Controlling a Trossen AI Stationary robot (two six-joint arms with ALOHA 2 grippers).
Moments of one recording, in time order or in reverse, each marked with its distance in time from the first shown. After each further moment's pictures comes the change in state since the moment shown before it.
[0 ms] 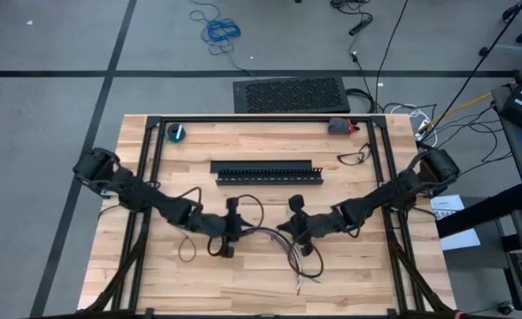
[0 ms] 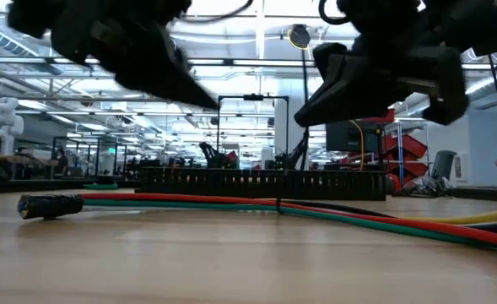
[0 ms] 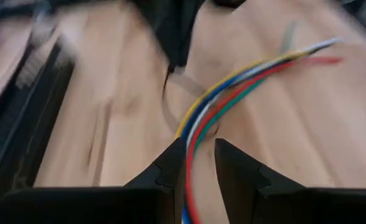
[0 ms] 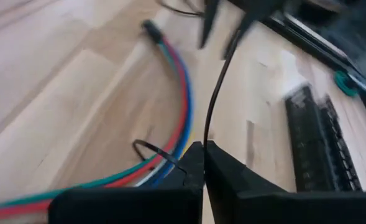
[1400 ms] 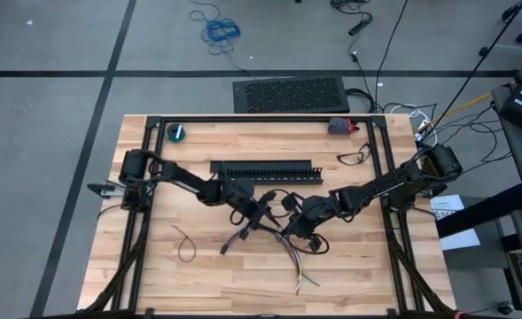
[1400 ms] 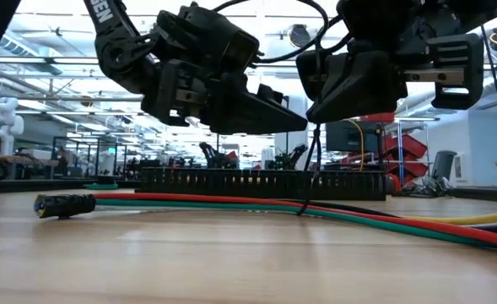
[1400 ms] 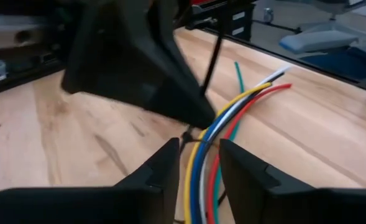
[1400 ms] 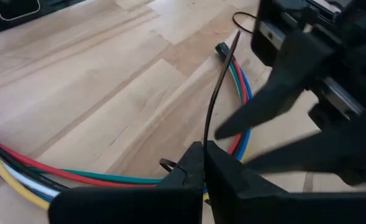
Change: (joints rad) left arm 0.358 0.373 0.153 0.398 0.817 0.342; right arm -0.144 -0.040 0.000 -0.063 -0.449 -0.094
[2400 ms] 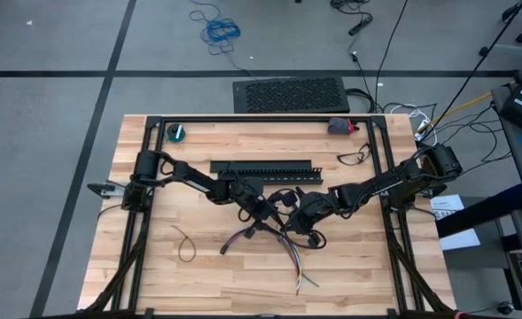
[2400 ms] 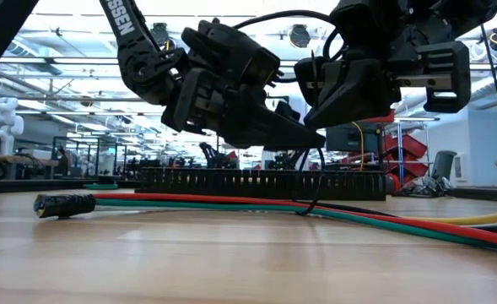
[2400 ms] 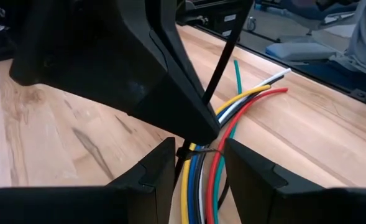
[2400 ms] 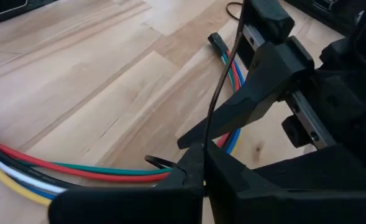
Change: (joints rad) left arm 0.020 0.106 0.103 -0.025 0.110 -0.080; right arm -0.036 0.000 0.000 -0.023 -0.015 0.008
